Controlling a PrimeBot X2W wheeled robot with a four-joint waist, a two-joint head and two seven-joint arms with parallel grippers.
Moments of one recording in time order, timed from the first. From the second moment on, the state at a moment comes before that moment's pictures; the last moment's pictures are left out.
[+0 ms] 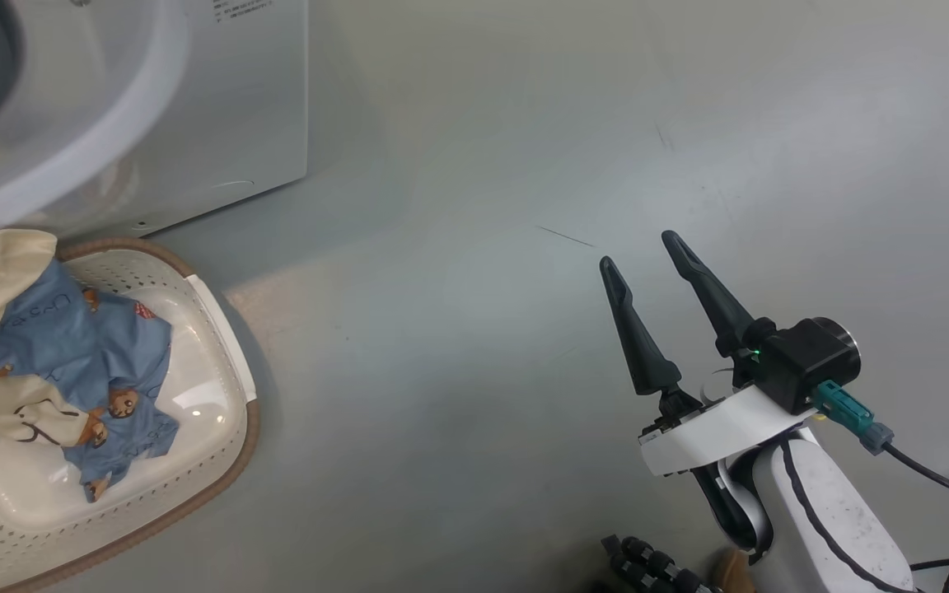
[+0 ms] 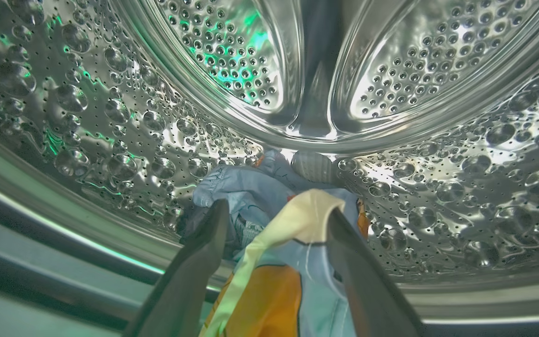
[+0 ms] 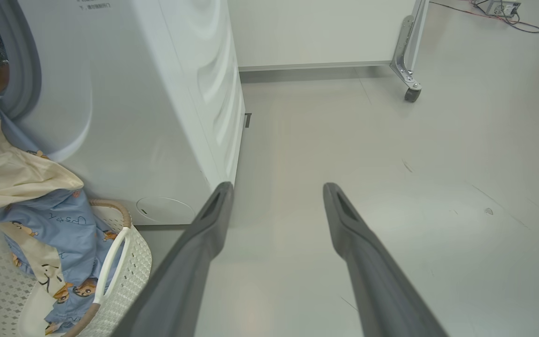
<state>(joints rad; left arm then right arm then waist) -1.00 0.41 0.06 0.79 -0.48 0.07 -0.02 -0.22 -0.04 0.33 0.09 0.22 0.12 -0.26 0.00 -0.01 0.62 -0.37</state>
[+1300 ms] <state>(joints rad) -0.85 0.25 -0.11 0.97 -0.39 0.01 -0.19 -0.22 -0.05 0.31 0.14 0.20 0.12 -0.26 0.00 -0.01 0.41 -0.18</state>
